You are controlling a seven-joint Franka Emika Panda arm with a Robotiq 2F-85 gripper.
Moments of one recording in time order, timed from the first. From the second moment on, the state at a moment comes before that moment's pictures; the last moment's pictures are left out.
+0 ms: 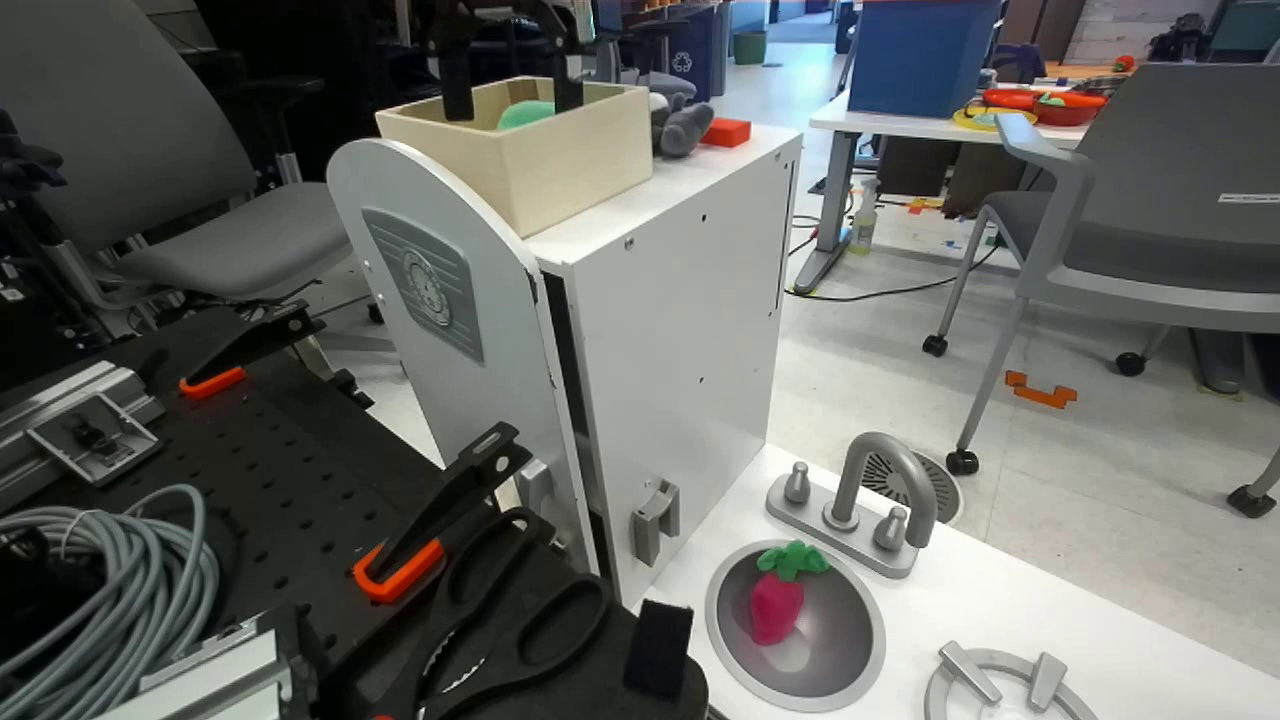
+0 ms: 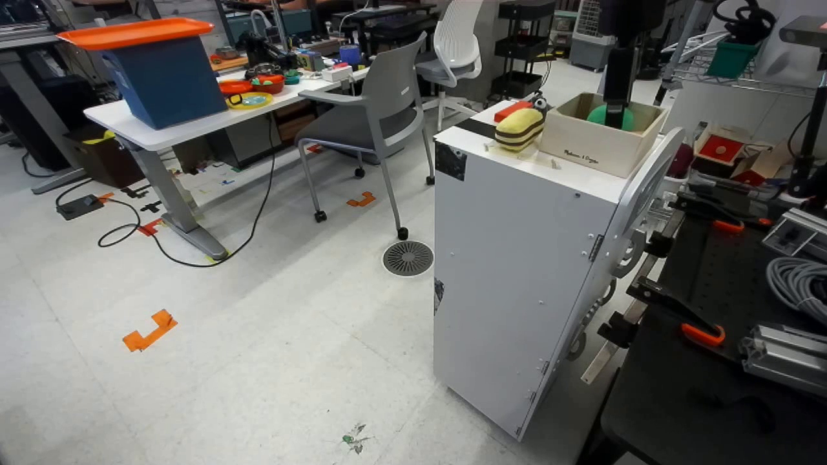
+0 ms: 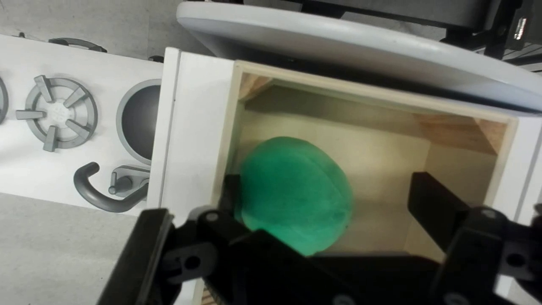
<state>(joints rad) 0.00 0.15 -0.01 -2.26 -0.09 2.22 -0.17</state>
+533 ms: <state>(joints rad) -0.01 0.16 -0.02 -2.25 -0.09 2.22 -0.18</state>
